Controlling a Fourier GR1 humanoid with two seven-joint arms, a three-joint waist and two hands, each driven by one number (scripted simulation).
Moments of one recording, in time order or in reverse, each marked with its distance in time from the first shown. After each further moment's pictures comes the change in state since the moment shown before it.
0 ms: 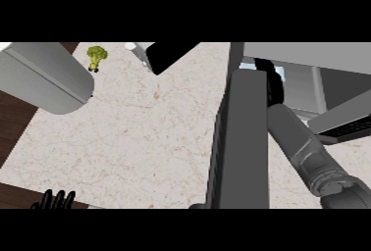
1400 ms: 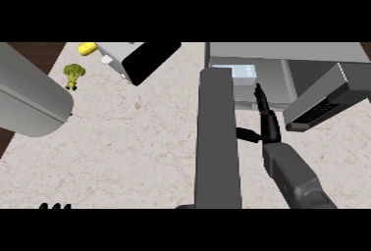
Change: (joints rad) left arm 0.093 -0.002 -0.009 -0.027 -0.011 0.007 -0.012; right arm 0.291 0.064 -0.225 -0.109 -0.237 0.564 -0.410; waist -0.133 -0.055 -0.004
